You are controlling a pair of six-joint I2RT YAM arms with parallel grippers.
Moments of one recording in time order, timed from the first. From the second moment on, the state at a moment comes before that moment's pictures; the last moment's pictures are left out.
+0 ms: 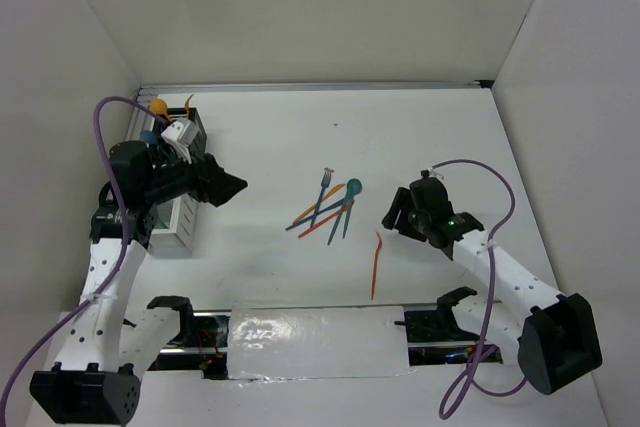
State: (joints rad) left arm 0.01 0.86 0.95 -0.45 0.78 -0.14; right arm 0.37 0.98 0.55 -0.41 0.06 0.70
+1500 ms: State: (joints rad) left arm -0.55 1.30 0.95 -0.32 0.68 -0.30; right arm 0.61 1.02 0.68 0.00 0.05 0.71
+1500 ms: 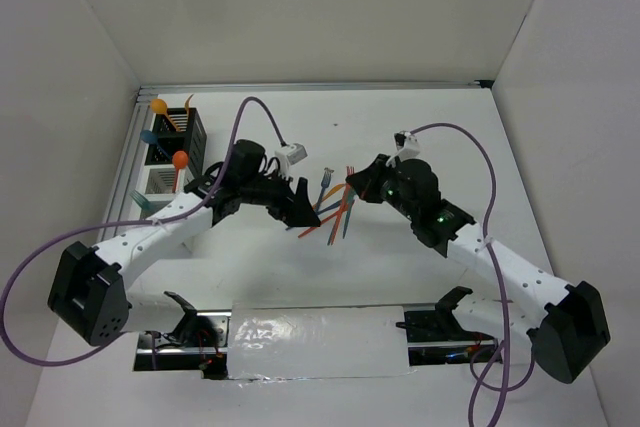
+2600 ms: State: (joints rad) left arm -0.32 1.36 1.06 -0.03 0.66 -0.40; right arm 0.61 1.05 1.10 -0.26 0.21 0.70
